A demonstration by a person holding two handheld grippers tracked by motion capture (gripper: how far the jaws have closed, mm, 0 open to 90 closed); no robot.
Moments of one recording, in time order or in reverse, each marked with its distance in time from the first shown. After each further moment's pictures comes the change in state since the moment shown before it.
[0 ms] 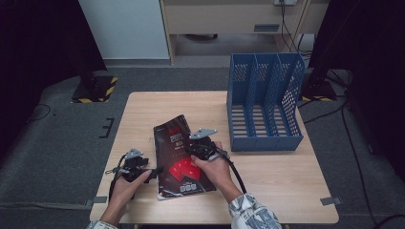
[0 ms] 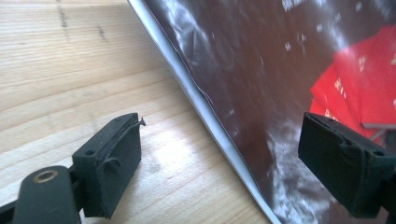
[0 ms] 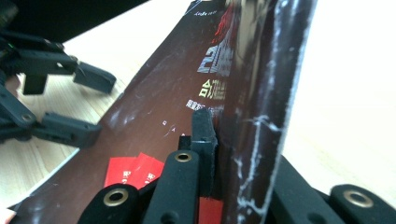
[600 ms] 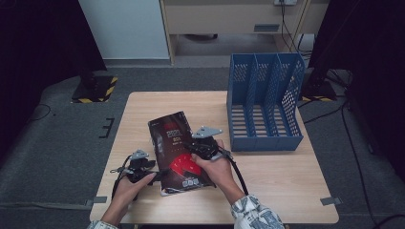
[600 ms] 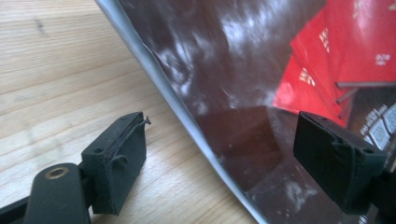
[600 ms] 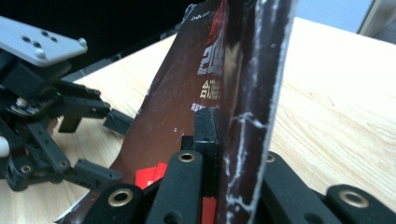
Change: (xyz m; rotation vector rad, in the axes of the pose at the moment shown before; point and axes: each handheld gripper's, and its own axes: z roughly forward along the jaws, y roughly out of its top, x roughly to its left) left arm -0.011 0.001 0.008 0.040 -0.093 0.036; right arm 0.004 0.009 -0.019 -0.126 0.033 -0.021
